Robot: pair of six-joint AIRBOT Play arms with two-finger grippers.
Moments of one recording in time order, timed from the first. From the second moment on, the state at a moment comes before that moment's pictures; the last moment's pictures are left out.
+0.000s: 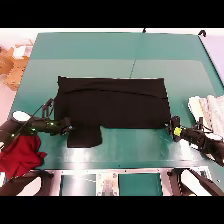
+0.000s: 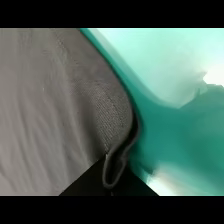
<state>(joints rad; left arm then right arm) 0.08 -1.03 0.48 0.74 -1.04 -1.25 -0.49 -0.98 0.18 -0.50 0.71 1.33</state>
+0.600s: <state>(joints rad) 0.08 -0.51 0.52 1.02 -1.43 -1.60 -0.62 -0.63 0.48 -1.13 1.19 1.58</state>
